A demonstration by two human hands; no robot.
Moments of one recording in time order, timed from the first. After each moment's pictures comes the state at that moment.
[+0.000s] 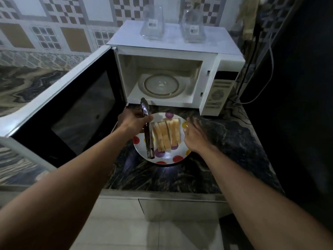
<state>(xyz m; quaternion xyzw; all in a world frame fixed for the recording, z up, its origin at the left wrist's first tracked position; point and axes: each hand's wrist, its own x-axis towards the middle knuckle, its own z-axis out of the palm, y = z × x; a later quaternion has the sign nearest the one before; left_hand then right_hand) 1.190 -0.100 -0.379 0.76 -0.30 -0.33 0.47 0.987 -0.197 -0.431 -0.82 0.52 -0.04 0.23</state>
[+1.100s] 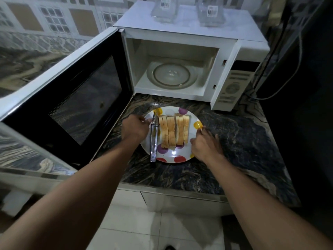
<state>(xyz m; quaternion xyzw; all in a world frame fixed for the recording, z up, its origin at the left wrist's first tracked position) 1.191 -0.096 -0.447 0.89 -0.28 -0.16 0.32 0.972 -0.188 -0.471 -0.85 0.51 0.05 0.11</state>
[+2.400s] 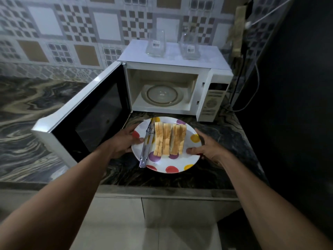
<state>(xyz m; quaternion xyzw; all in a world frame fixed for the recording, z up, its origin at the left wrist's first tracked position) 1.214 -0.031 -0.391 0.63 -0.31 -0.53 0.48 0.920 -0.164 -0.399 -0.63 0.47 -0.15 0.60</state>
